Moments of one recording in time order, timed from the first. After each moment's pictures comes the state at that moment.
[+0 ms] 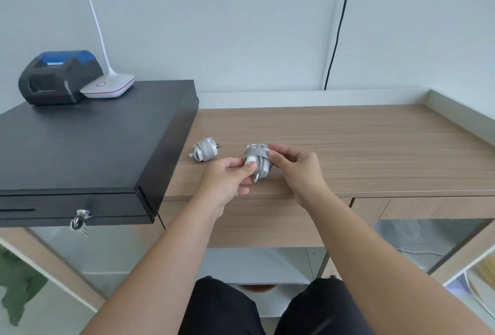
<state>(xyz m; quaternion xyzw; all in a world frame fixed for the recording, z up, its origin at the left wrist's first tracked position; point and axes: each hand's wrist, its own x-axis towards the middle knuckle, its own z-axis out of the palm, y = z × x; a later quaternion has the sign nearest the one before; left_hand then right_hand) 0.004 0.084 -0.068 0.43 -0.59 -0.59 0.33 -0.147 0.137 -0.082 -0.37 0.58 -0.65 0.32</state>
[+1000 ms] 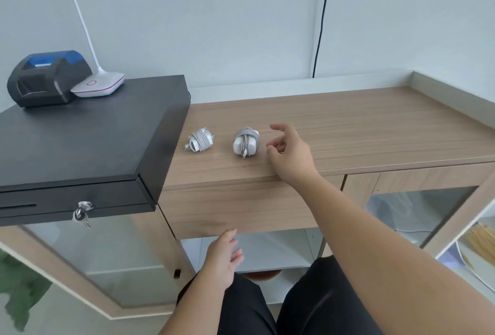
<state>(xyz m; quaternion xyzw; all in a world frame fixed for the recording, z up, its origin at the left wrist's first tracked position) 0.043 0.135 -0.223 0.56 -0.29 -0.73 0.27 -0.138 0.148 -0.084 -0.45 0.70 -0.53 0.15</state>
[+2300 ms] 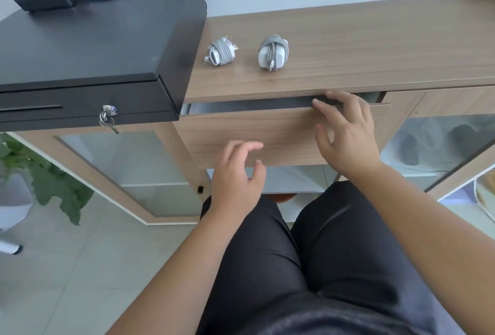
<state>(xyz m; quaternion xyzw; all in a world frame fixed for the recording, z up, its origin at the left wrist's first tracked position) 0.090 0.187 -0.189 0.41 -0.79 -0.25 0.39 -0.127 0.237 -0.174 -0.58 0.71 -0.36 -0.20</state>
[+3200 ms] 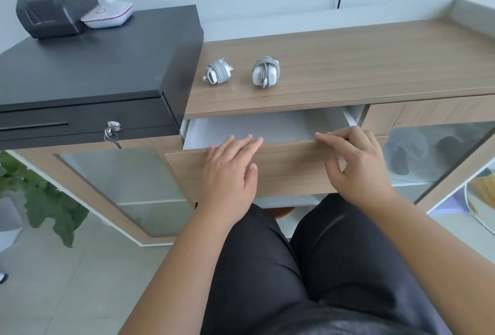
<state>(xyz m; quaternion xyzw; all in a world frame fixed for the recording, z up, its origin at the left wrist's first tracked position) 0.105 0.187 -0.151 0.38 -0.88 -0.12 0.27 -0.117 0.284 -0.168 -0.57 0.70 -0.38 -0.18</state>
